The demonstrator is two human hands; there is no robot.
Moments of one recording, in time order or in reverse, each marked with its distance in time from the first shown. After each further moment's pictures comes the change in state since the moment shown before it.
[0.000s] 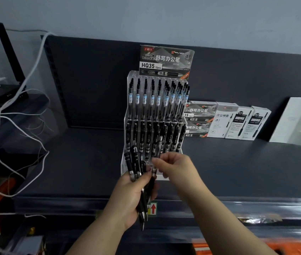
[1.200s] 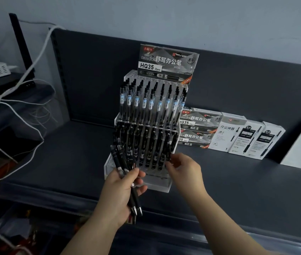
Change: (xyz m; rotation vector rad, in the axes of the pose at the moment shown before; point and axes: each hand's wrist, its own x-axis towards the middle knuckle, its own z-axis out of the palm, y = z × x) left_hand 0.022 -0.013 0.044 -0.111 0.298 0.120; right_hand 0.057 0.043 -0.064 -0.552 0.141 -0.267
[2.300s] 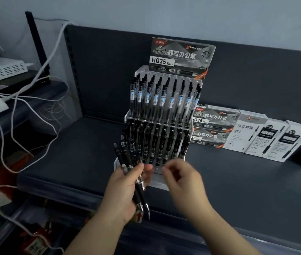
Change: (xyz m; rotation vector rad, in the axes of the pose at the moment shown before) left_hand 0.005 0.003 -0.004 -0.059 0.017 0.004; right_hand -0.032 -0.032 0.001 0.256 -0.141 -0.101
